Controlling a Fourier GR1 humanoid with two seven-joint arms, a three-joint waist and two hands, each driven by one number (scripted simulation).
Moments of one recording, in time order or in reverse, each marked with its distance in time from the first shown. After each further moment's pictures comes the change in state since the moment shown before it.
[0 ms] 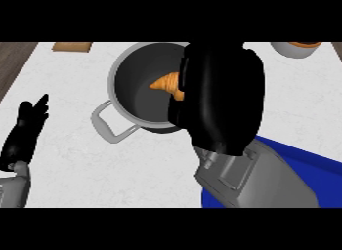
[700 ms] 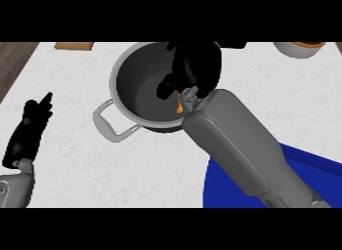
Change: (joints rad) left arm -0.019 -0.009 -0.007 0.023 -0.012 0.002 -0.017; right arm -0.104 0.002 -0.056 0.506 -0.333 -0.342 -0.048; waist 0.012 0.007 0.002
